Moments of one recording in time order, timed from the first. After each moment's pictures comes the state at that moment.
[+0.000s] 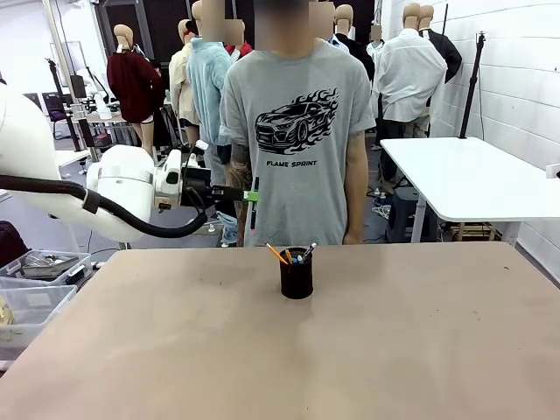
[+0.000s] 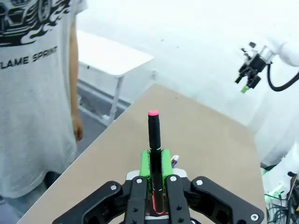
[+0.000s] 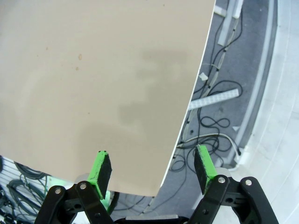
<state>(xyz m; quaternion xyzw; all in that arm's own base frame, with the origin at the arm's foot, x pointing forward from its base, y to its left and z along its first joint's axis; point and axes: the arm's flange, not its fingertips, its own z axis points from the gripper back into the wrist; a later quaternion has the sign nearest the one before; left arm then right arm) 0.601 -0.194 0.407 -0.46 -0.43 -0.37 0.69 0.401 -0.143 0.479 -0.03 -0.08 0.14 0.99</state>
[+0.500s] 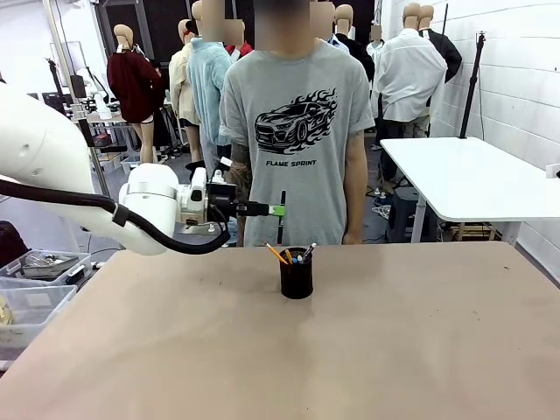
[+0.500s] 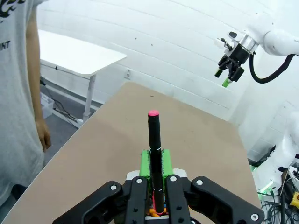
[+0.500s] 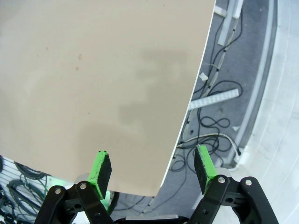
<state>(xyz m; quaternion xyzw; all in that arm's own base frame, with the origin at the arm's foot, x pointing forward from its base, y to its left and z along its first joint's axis) 0.602 -0.255 0.373 -0.50 -0.40 -0.40 0.66 0.401 -0.143 0.479 -0.03 -0.08 0.14 0.99</state>
